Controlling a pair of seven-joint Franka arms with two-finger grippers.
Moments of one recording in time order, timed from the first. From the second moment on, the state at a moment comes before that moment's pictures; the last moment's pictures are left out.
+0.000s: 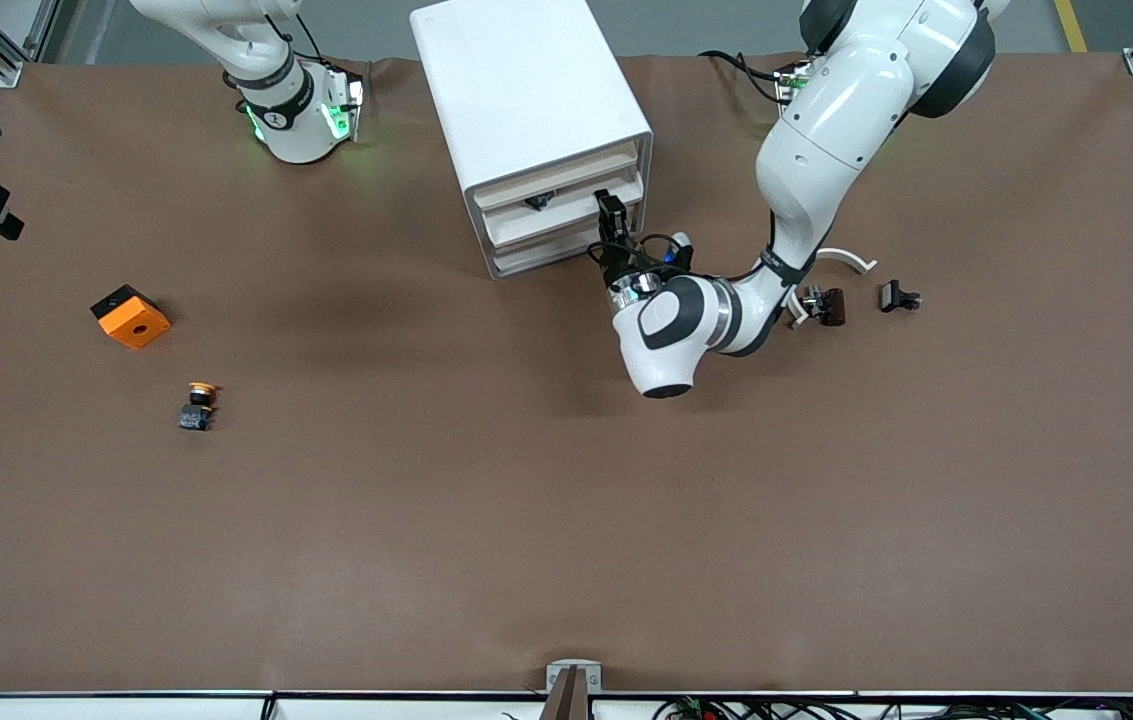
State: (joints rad) left arm -0.44 0.90 -0.22 -1.51 -0.83 1.29 -2.19; right arm -0.01 -0.11 -0.10 -1.59 0.00 1.53 0.01
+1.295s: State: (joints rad) left arm -0.31 0.90 -0.11 -1.39 -0.89 1.37 -2.19; right arm -0.01 -0.11 -0.09 -1.60 0.00 1.53 0.01
